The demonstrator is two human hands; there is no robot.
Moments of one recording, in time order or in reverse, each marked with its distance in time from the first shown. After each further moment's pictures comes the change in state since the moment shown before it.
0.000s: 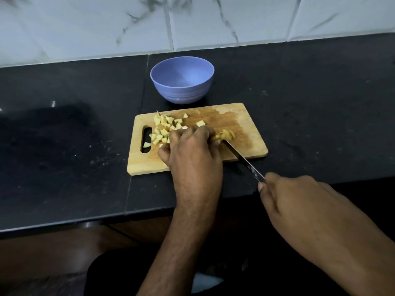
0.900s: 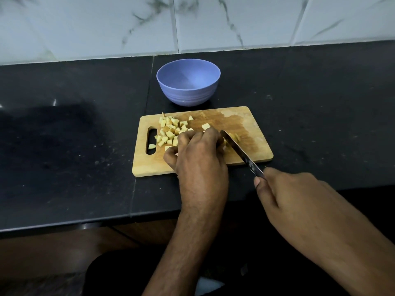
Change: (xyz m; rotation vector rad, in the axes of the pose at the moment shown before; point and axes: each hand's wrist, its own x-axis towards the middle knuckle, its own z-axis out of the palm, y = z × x) left_hand -0.003 -0.001 -0.004 -0.064 -0.028 -0.007; right_hand 0.010 -0.012 -0.006 0.025 0.009 -0.044
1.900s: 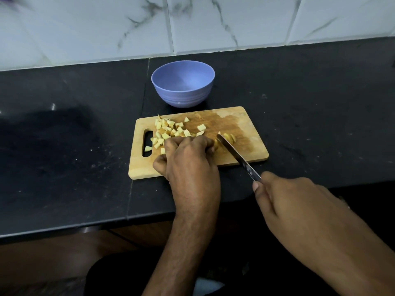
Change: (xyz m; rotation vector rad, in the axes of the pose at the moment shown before) left_hand -0.004 -0.004 0.000 0.025 0.059 -0.050; right_hand -0.008 0.002 0.001 -0.051 -0.014 0.015
